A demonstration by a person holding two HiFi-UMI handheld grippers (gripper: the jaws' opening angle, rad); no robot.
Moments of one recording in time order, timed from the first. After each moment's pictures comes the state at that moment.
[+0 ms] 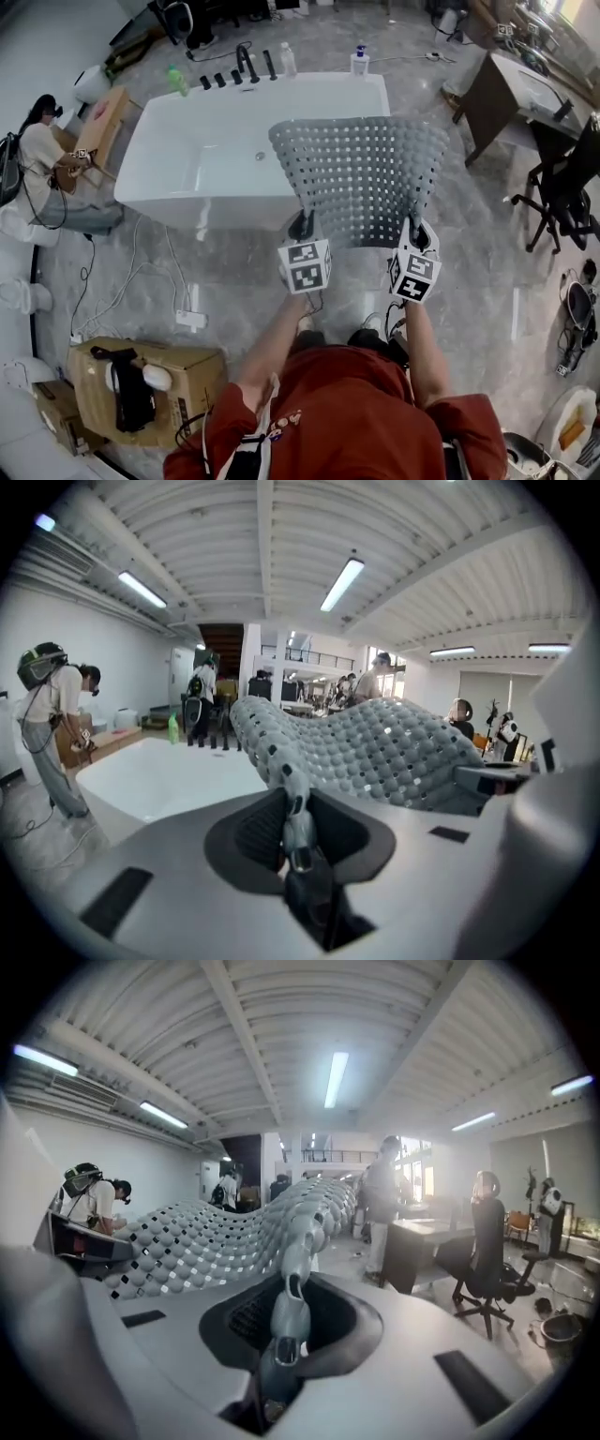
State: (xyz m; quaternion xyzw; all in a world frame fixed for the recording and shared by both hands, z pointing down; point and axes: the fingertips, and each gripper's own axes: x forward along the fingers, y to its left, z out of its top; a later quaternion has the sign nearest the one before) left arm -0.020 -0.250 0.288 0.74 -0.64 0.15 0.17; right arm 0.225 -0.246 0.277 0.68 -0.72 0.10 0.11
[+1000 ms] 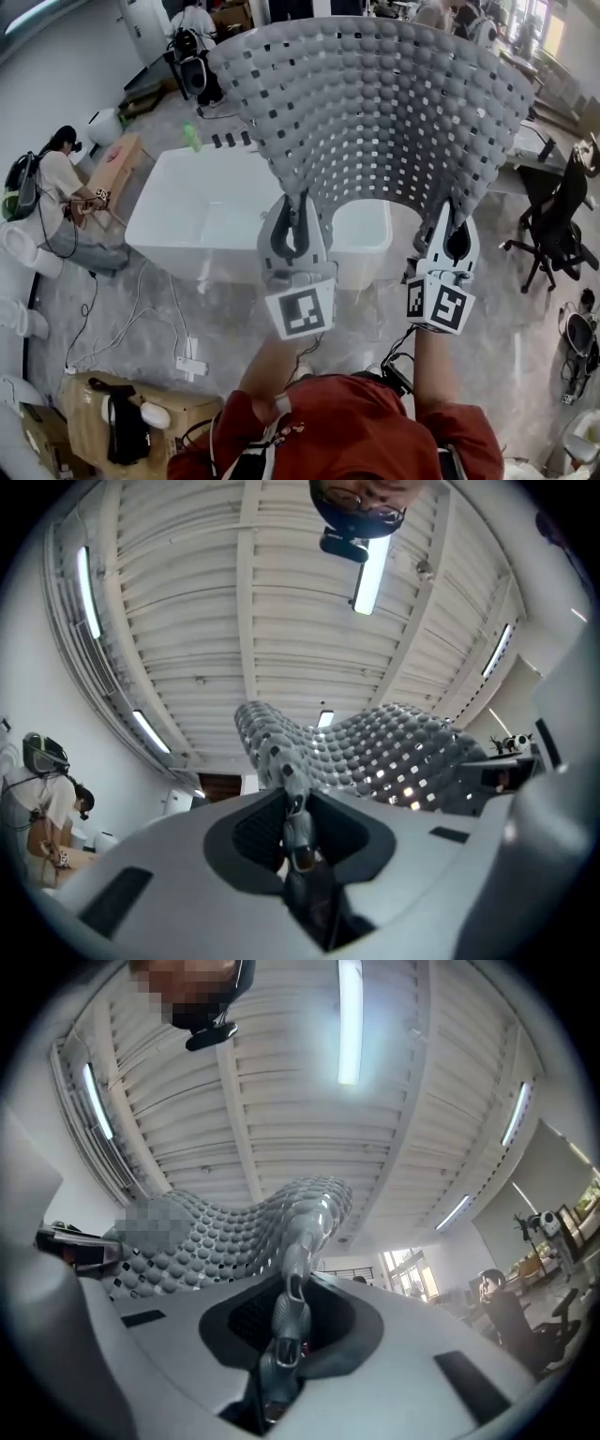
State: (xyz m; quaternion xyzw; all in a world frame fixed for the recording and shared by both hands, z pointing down) left arm -0.018 -0.198 -0.049 0.71 -0.66 -0.17 -0.18; right arm 0.226 -0.199 -0.045 0.68 -0.68 -0.19 -0.19
